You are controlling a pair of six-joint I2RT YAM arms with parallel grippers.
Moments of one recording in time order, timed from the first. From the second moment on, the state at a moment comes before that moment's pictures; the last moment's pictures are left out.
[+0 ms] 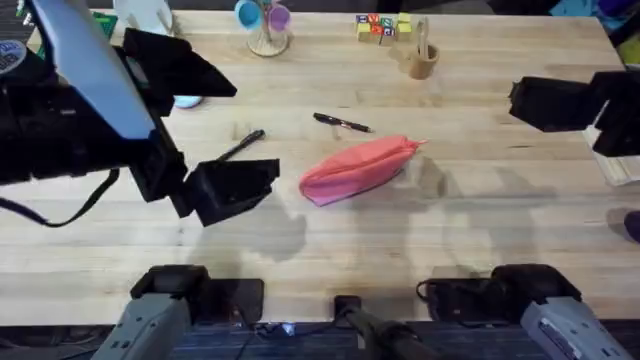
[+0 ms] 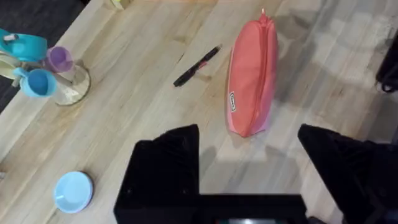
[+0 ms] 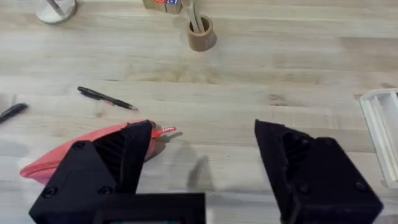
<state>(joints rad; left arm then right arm) 0.00 0.83 1.17 -1.24 0.68 0.83 0.00 0.69 1.07 -0.98 -0.03 0.00</state>
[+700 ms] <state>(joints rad) 0.00 0.84 1.10 -1.30 0.68 0.90 0.00 0.69 1.07 -0.98 -0.03 0.00</state>
